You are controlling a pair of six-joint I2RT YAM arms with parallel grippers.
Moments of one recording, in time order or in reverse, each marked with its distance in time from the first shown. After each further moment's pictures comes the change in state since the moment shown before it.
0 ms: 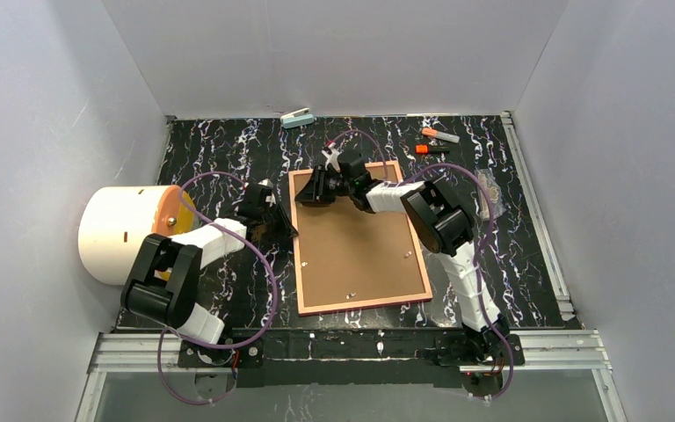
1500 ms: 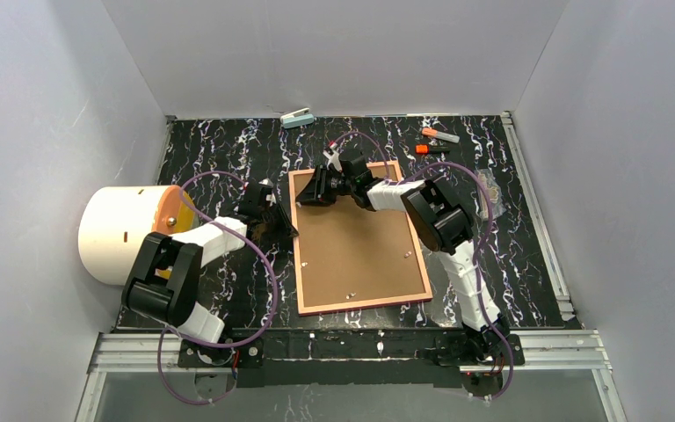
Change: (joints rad) left arm 0.002 0.013 0.013 -0.012 -0.003 0.000; right arm -0.013 0.017 0.022 -0.038 -0.063 0.088
